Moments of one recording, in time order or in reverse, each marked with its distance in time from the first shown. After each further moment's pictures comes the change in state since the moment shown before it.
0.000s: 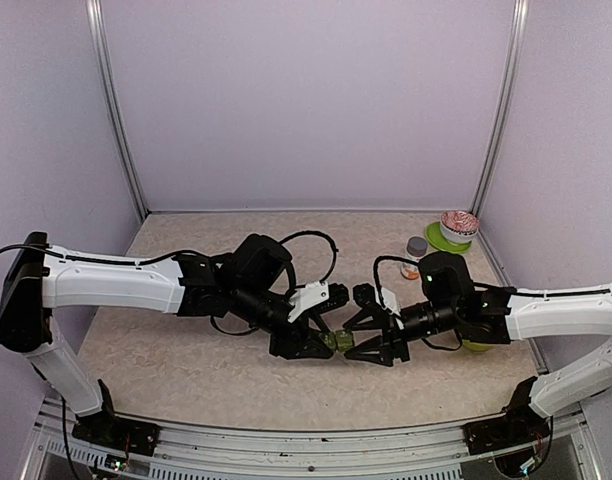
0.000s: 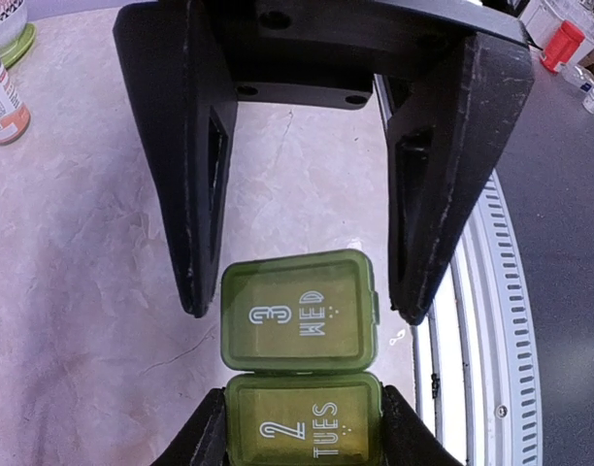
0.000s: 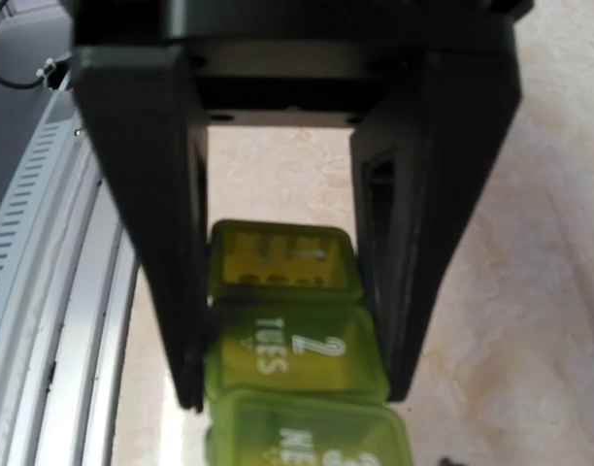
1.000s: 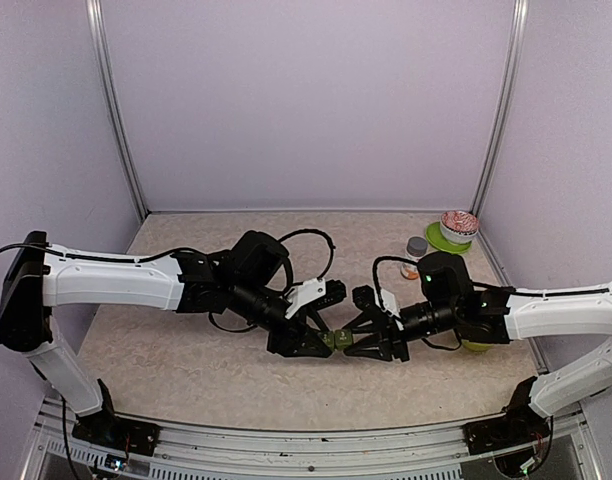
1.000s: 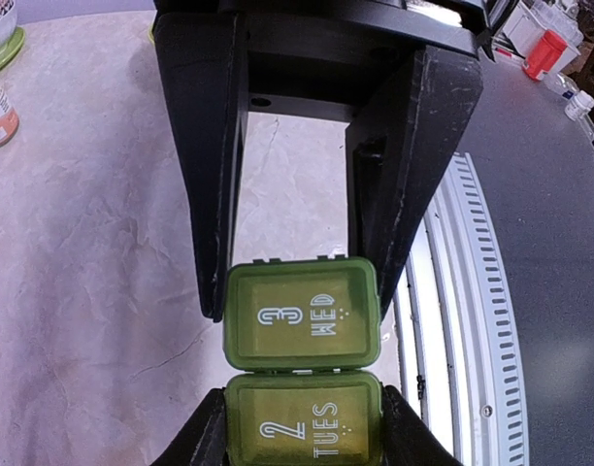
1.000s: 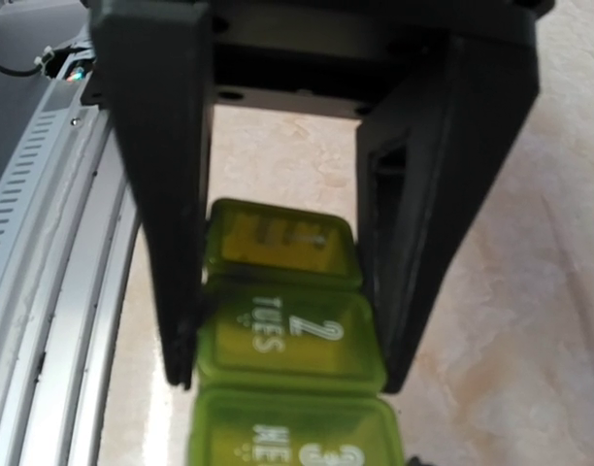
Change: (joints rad) left arm 0.024 0.000 0.000 0.000 0.064 -0.006; right arm 0.000 0.008 0.002 0.005 0.006 -0.042
